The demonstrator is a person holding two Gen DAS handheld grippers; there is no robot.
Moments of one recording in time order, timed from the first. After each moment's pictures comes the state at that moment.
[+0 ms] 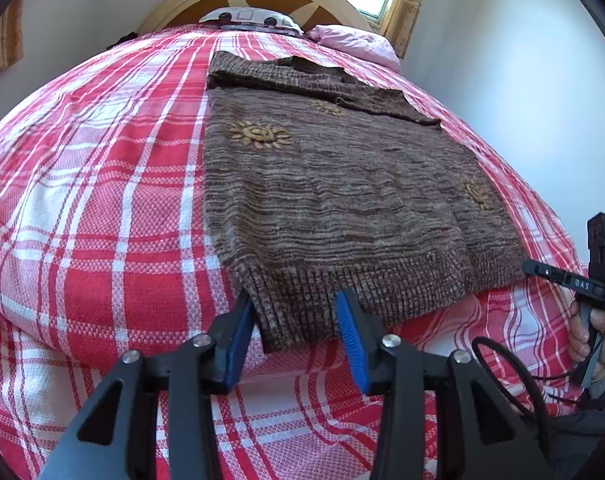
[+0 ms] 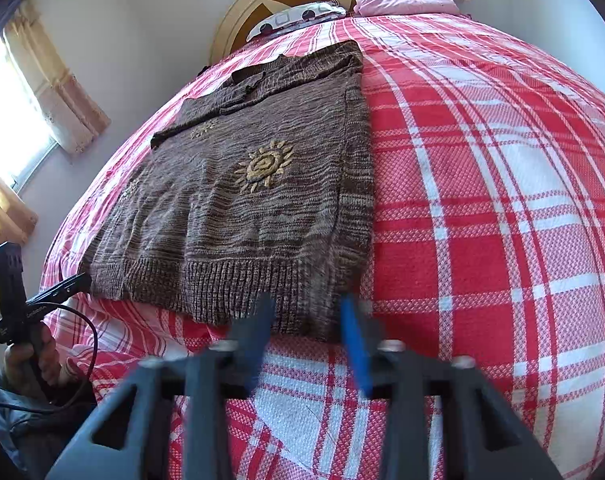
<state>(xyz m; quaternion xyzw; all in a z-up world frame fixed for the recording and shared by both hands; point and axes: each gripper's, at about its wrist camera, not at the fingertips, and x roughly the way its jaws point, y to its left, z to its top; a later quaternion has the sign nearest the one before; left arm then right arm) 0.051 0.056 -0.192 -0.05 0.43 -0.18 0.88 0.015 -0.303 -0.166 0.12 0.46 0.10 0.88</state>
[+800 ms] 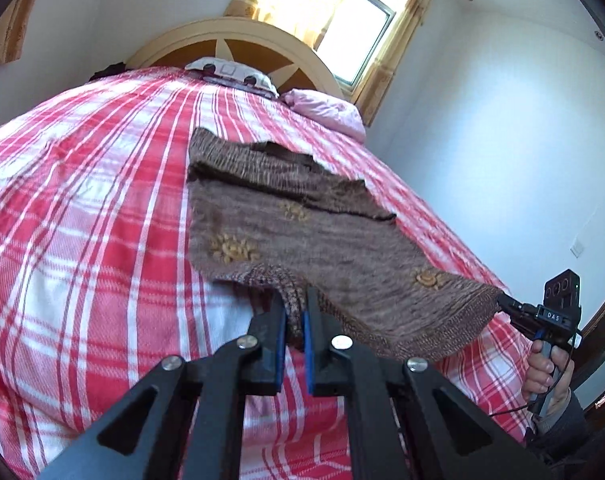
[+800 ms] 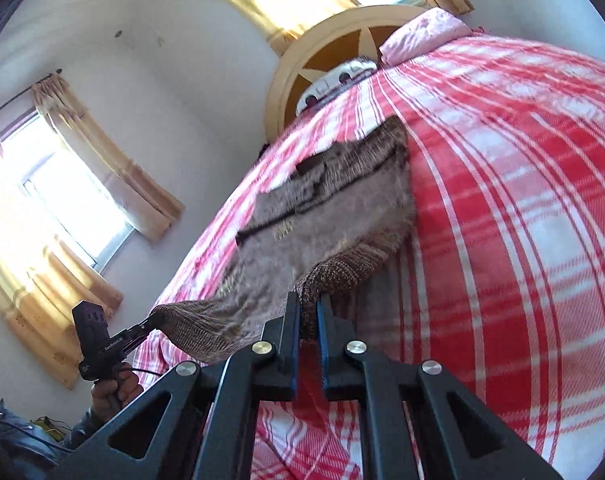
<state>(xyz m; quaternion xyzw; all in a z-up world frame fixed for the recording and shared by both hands) 0.076 0.092 -0.125 -0.16 0.33 -0.24 0.90 0.018 -0.334 -0.100 0.27 0.32 0.20 0.89</state>
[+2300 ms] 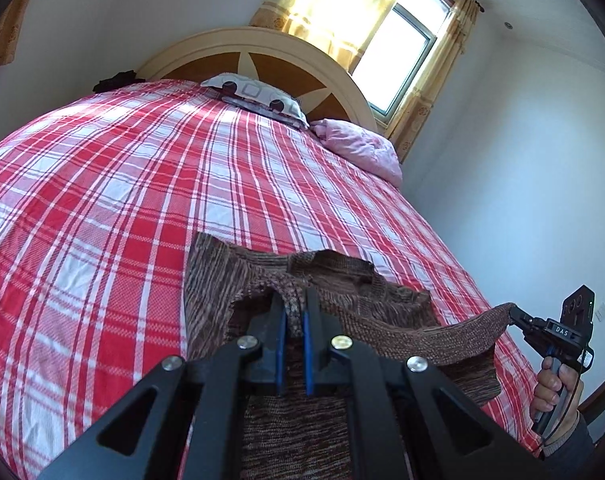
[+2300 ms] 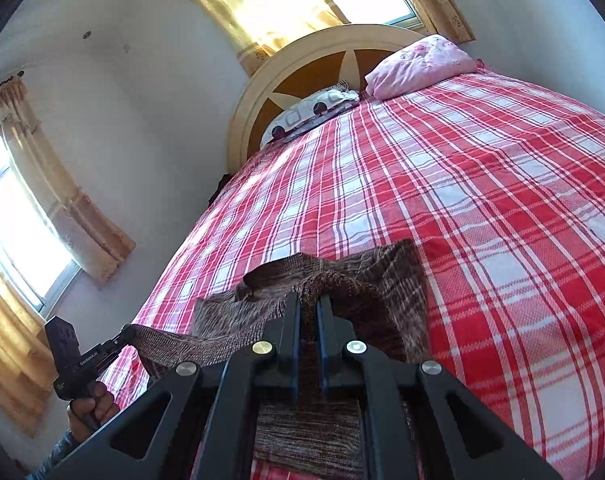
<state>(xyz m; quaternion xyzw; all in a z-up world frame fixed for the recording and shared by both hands) 0.342 0.082 -0.102 -0.19 0.32 -0.20 0.91 0.307 -0.332 -0.054 0.24 0.31 0.12 0.91</state>
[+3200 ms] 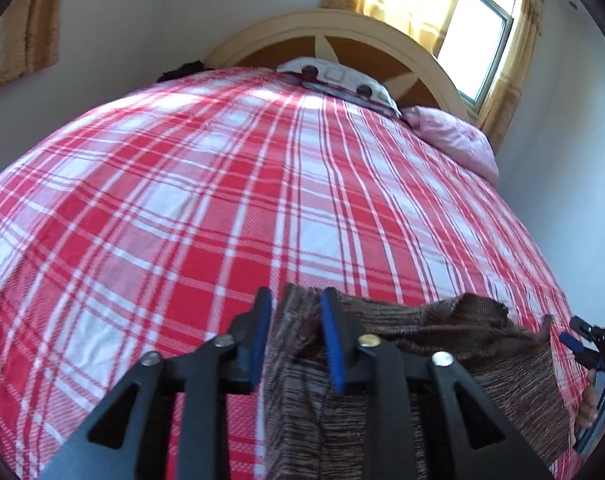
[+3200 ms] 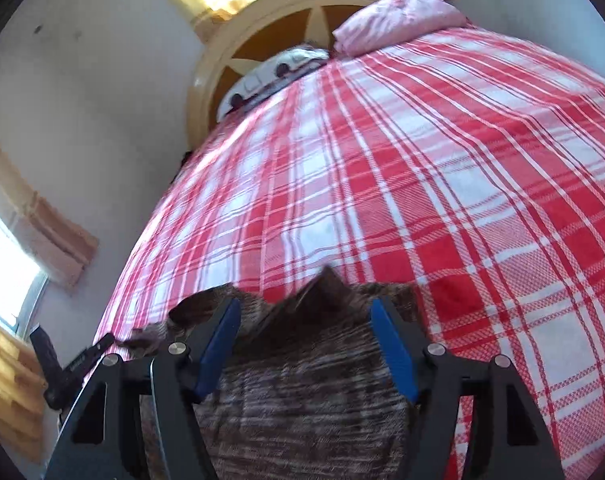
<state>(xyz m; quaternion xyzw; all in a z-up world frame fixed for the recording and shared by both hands) 0.440 0.088 -0.140 -0.14 0.36 -0.04 0.92 0.451 -0.337 -0.120 0.23 0.38 0.10 0.89</state>
